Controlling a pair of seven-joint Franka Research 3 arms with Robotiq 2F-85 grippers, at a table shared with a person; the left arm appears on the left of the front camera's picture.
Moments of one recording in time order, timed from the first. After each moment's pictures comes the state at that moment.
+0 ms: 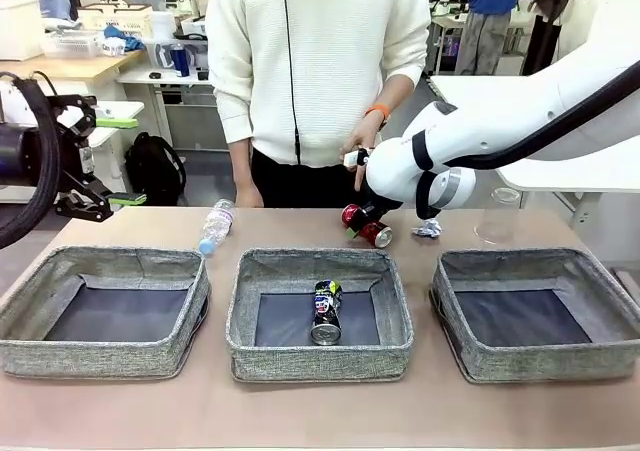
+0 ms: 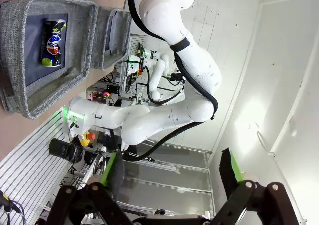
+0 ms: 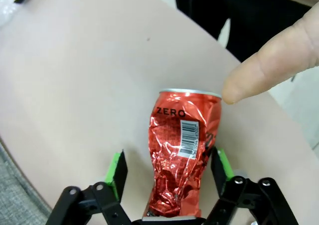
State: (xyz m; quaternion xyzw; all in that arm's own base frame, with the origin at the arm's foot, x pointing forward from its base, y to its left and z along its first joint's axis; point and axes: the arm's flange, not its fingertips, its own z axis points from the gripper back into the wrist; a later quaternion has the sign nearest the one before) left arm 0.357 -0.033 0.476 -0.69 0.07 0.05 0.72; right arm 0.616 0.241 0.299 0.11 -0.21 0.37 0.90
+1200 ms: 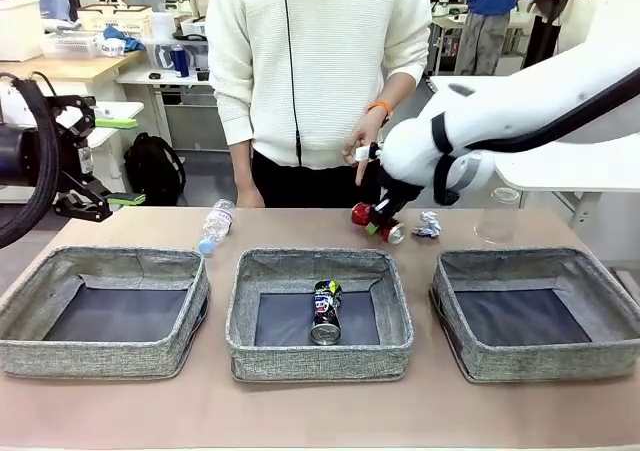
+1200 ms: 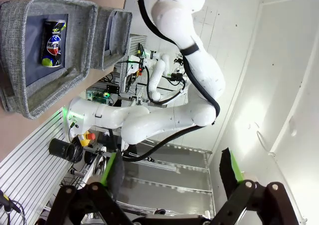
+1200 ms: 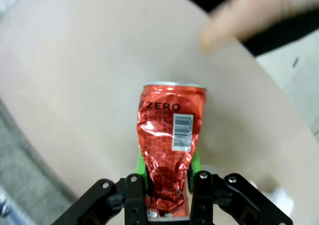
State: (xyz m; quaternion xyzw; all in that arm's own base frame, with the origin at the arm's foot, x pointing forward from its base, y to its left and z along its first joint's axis) left arm 0.357 -0.033 0.476 -0.69 0.07 0.05 0.72; right arm 0.602 0.208 0.334 0.11 -0.16 0.37 0.91
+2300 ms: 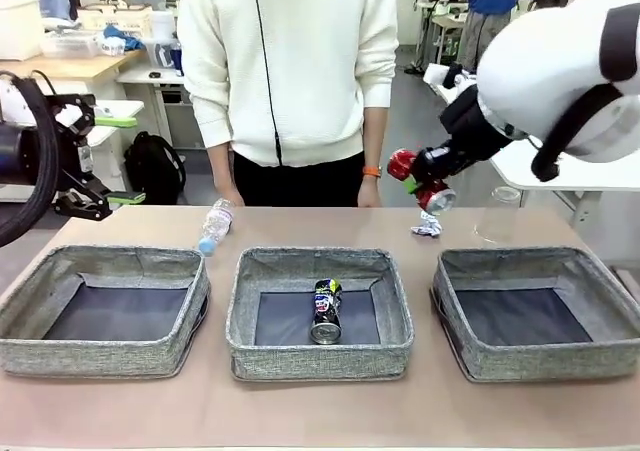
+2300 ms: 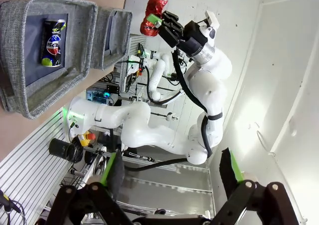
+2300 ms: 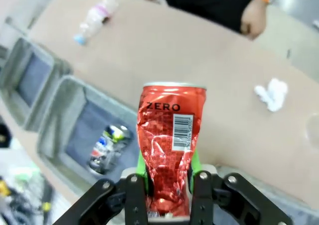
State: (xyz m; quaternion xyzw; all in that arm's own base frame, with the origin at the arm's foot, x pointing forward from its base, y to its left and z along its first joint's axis) left arm 0.357 -0.033 0.476 -0.69 0.07 0.05 0.72; right arm 0.425 0.171 0.496 0.18 -0.25 0.23 0.92
